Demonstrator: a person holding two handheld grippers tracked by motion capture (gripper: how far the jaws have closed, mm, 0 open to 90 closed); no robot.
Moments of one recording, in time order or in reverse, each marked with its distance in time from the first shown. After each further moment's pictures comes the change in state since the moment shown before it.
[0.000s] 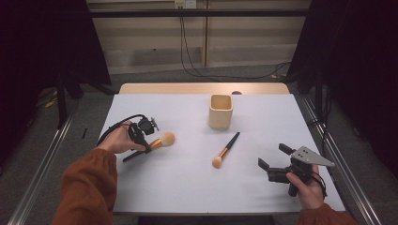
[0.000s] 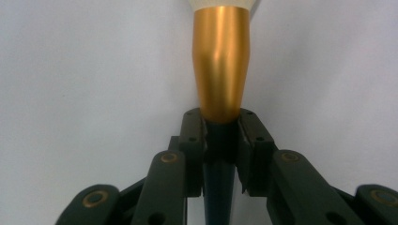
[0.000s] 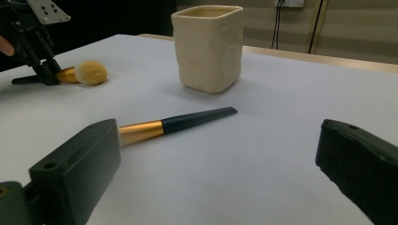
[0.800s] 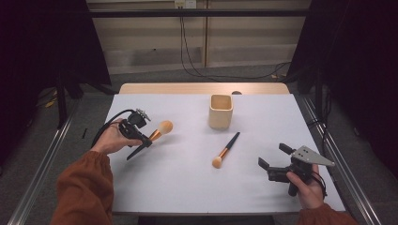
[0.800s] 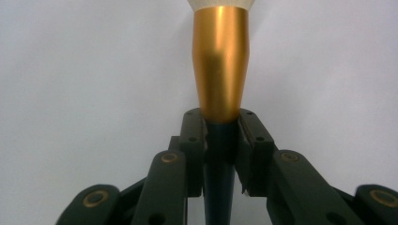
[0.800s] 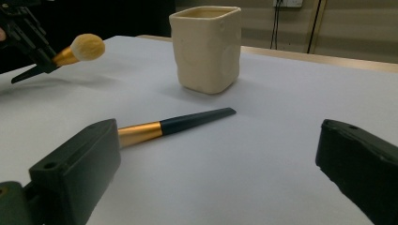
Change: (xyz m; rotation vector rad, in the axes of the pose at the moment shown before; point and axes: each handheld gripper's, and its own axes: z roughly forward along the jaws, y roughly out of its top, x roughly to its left) left arm 0.010 -0.017 -0.021 -0.238 -0.056 -0.129; right arm -0.001 0.000 0.000 -0.003 -0.004 0.008
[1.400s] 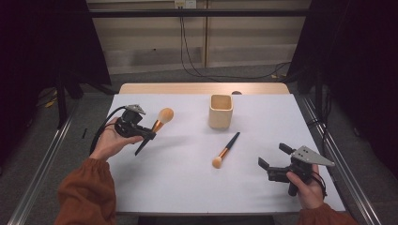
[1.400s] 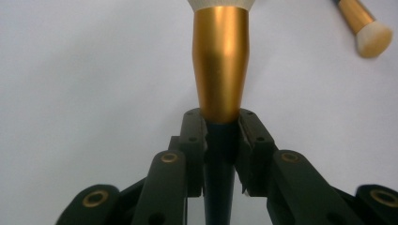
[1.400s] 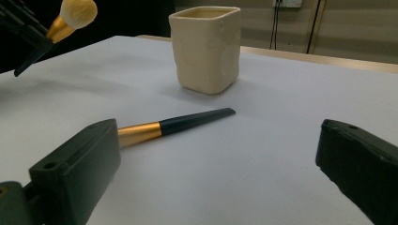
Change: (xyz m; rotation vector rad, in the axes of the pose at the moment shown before) left arm -0.013 -0.004 -0.023 -0.279 0.007 -0.044; right arm 0.000 0.000 0.000 -0.001 -0.002 -0.001
